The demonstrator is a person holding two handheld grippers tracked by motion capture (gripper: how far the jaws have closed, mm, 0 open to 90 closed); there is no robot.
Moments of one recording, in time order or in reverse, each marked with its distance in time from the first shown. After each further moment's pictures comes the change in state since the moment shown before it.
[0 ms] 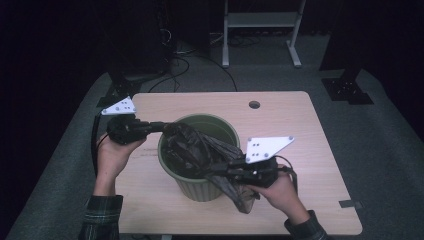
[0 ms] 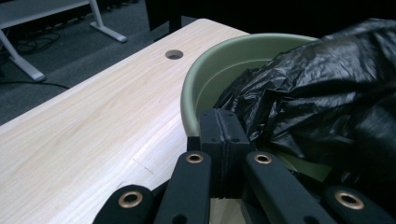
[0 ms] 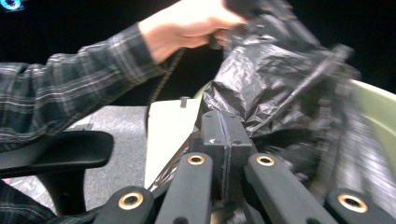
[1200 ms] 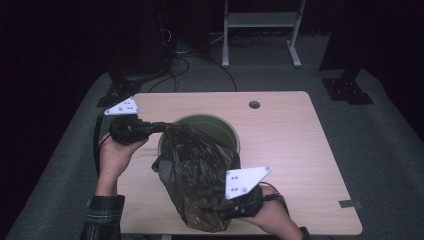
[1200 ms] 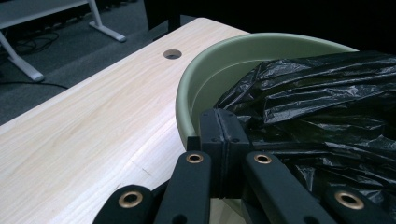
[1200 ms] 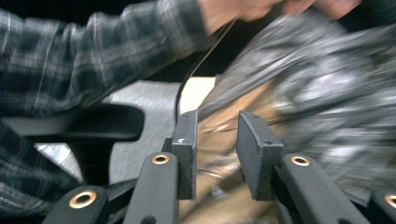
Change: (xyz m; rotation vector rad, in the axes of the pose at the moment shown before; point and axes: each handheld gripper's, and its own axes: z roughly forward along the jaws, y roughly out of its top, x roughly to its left) left arm -0.001 0.001 0.003 -0.001 0.002 -0.002; right arm 0.044 -0.012 0.021 0.078 0.065 -0.070
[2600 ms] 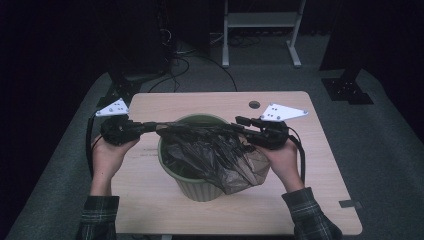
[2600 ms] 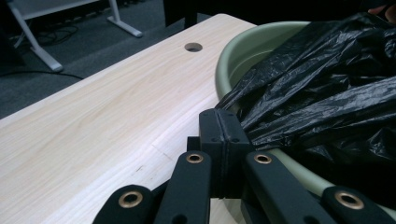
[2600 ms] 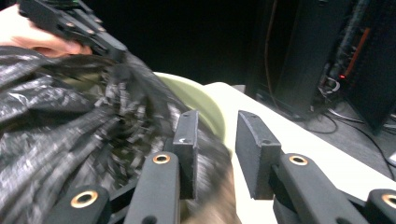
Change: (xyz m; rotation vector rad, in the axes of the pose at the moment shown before) left arm 0.020 -0.018 -0.014 0.000 0.065 -0.042; right arm -0.131 -0.018 -0.054 -0.132 -0.486 0.211
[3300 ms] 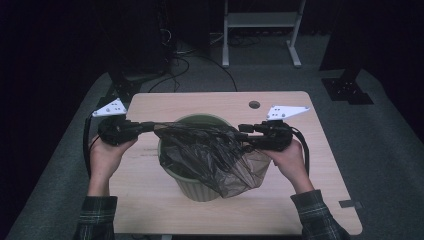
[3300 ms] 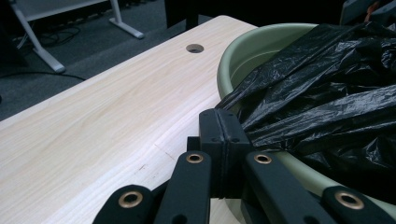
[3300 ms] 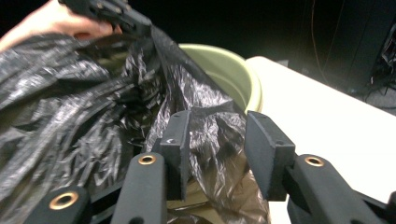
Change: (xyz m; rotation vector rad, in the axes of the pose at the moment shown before) left arm -0.001 0.000 -0.003 -0.003 0.000 0.004; right arm -0.017 -0.015 -0.004 0.080 0.183 0.108
